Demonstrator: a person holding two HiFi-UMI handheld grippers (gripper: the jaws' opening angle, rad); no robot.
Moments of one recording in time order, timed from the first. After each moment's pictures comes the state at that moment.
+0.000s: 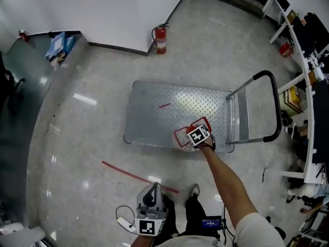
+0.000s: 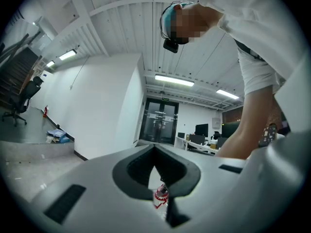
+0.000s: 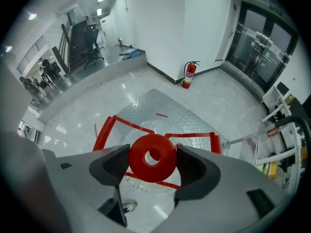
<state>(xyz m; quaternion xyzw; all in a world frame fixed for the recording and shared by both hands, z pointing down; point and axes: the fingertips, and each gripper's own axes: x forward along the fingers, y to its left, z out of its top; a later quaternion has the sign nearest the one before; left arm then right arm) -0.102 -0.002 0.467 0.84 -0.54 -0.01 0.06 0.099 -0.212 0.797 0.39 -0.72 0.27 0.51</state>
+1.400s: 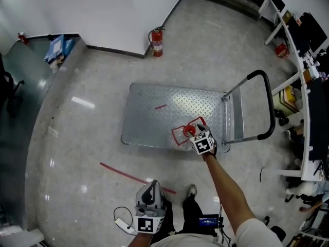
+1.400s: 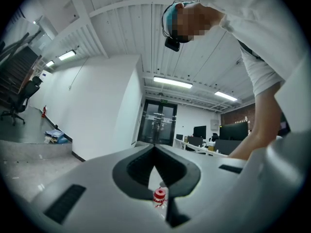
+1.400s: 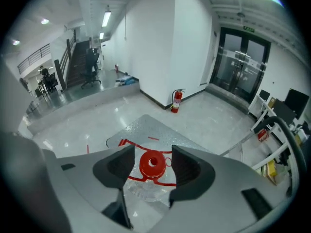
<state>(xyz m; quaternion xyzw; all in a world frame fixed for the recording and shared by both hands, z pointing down) -0.089 0.006 0.453 0.84 -0.53 -0.03 0.06 0.119 -0.203 0.705 0.48 -0.76 0.20 0.39</state>
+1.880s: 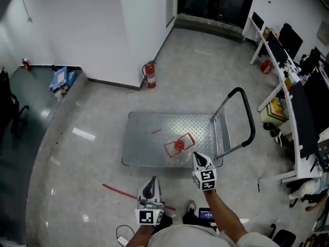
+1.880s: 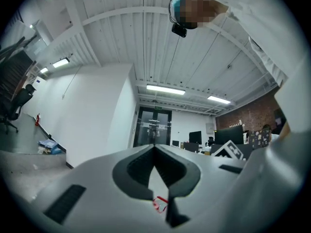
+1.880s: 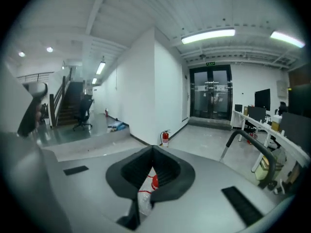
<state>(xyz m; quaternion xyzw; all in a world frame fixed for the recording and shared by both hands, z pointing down) -0.061 0.025 0.387 0.85 -0.52 -0.05 0.01 0.144 -0.066 0.500 0.60 -0.78 0.12 0.15</state>
